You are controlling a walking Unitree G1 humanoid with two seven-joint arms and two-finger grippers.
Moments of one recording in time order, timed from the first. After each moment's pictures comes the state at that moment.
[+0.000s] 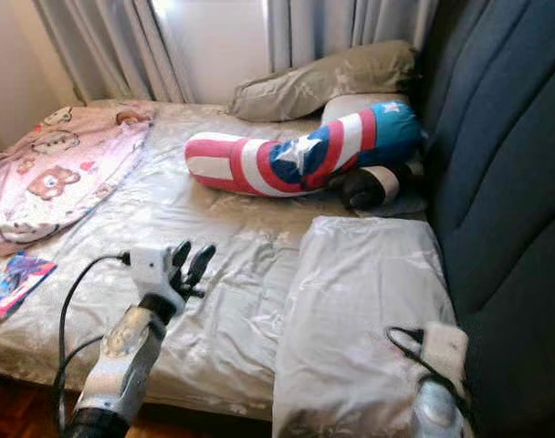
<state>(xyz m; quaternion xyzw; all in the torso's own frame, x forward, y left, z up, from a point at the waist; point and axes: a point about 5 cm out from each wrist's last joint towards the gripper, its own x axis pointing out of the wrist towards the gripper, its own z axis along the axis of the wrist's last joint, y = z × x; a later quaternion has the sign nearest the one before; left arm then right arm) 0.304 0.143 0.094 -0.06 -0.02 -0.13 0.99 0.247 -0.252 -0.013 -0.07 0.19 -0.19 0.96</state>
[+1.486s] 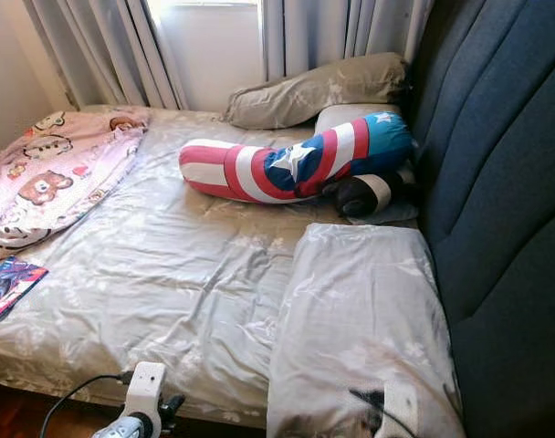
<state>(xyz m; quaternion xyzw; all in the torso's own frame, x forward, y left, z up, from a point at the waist) 0.214 0.183 -0.064 0.03 0.38 -0.04 0.92 0.170 -0.204 -0.086 0.06 0.43 -0.10 0.89</state>
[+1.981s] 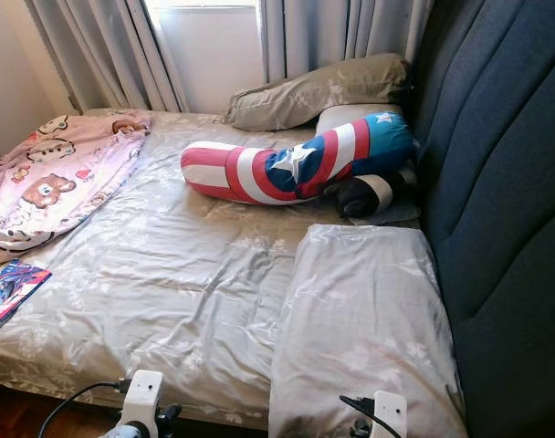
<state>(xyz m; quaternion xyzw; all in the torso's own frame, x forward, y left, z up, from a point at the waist) 0.206 0.186 -0.069 0.03 0.39 -0.03 0.92 0.168 -0.188 -0.089 0.08 0.44 -0.09 0.89</state>
